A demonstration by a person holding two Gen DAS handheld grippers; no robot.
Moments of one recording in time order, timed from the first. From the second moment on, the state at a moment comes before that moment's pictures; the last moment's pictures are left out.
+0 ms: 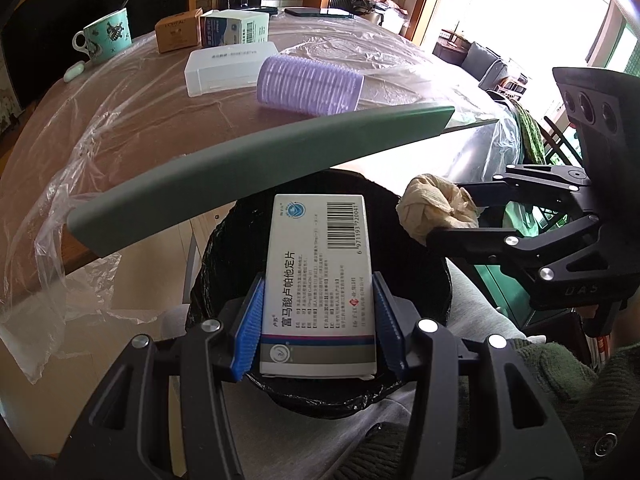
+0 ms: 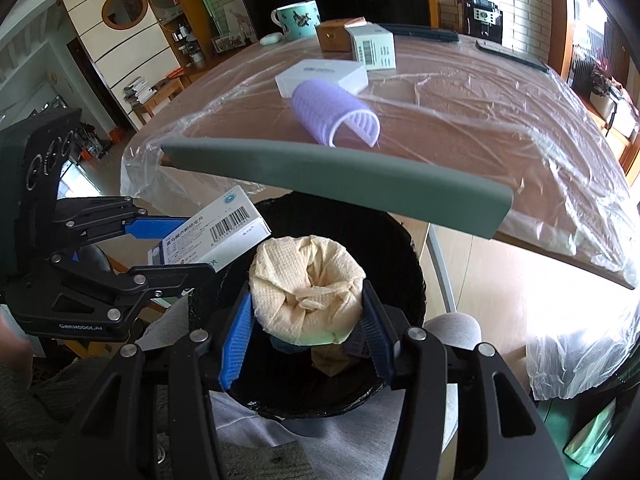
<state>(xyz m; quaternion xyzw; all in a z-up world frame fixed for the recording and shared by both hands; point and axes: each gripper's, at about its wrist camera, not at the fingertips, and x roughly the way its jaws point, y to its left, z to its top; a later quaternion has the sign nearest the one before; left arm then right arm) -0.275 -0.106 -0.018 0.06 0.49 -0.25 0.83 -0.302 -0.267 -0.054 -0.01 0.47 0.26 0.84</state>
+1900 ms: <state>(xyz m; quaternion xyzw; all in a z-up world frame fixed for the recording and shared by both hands) -0.239 -0.121 -0.074 0.09 0.53 -0.22 0.81 -0.278 -0.250 -0.116 -0.03 0.52 0.21 0.83</state>
